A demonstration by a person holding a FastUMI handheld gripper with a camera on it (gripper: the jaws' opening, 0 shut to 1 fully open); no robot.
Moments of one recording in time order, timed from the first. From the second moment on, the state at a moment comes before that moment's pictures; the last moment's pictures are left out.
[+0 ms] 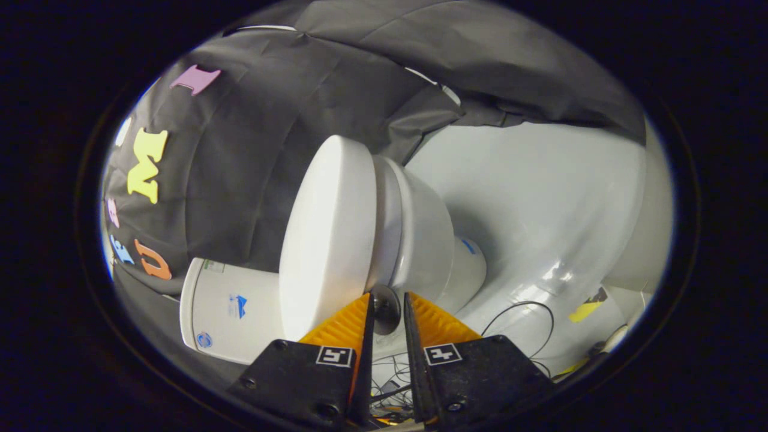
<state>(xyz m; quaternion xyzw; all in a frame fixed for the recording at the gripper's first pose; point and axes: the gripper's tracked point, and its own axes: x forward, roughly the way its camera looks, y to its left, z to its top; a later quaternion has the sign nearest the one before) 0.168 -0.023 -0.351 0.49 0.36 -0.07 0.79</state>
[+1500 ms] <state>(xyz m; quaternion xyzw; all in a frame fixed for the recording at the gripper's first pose) 0.174 -0.016 -0.293 0.48 0.32 -0.08 0.81</state>
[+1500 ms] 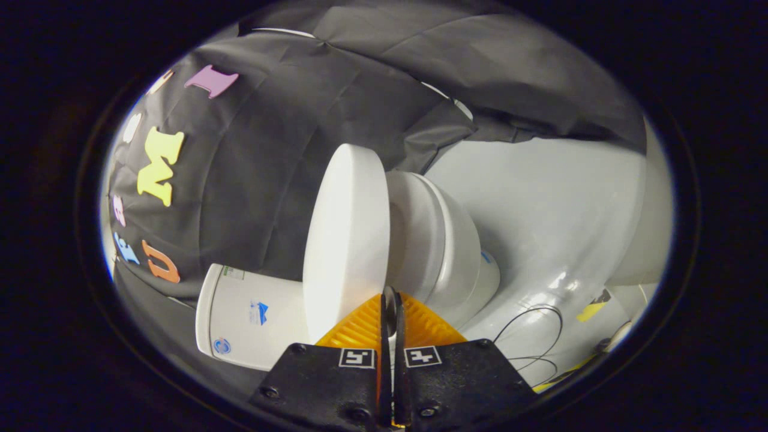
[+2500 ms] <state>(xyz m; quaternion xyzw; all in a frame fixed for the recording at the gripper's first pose) 0.181 0.008 -0.222 0.40 0.34 -0.07 0.85</state>
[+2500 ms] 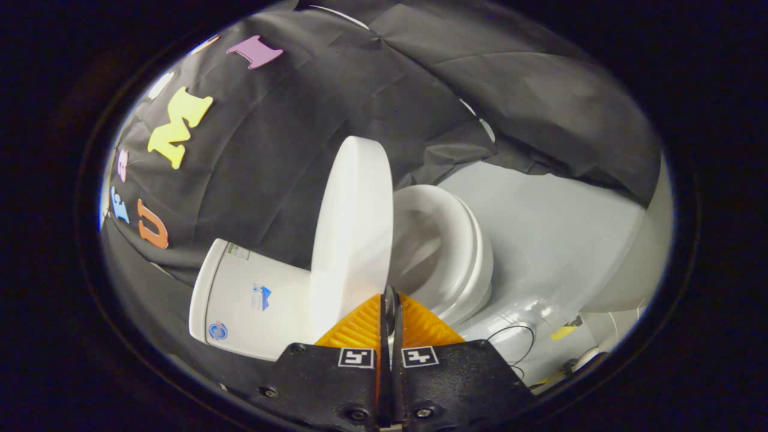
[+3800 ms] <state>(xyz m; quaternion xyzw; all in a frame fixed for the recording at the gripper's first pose) 0.192 0.092 -0.120 0.22 0.30 -0.05 0.93</state>
